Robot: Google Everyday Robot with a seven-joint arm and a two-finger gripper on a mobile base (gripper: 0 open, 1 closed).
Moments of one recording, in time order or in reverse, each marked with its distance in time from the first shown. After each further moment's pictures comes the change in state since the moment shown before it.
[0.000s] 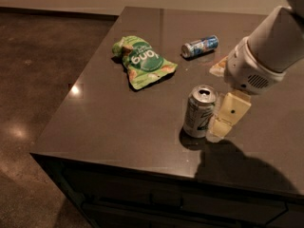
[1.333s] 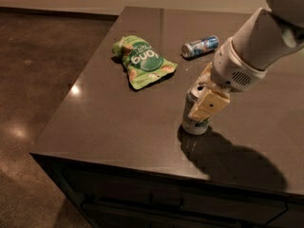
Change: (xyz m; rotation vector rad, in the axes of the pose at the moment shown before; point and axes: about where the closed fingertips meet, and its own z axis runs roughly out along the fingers) arm -0.020 -0.007 0.018 -0.041 -0.043 0.009
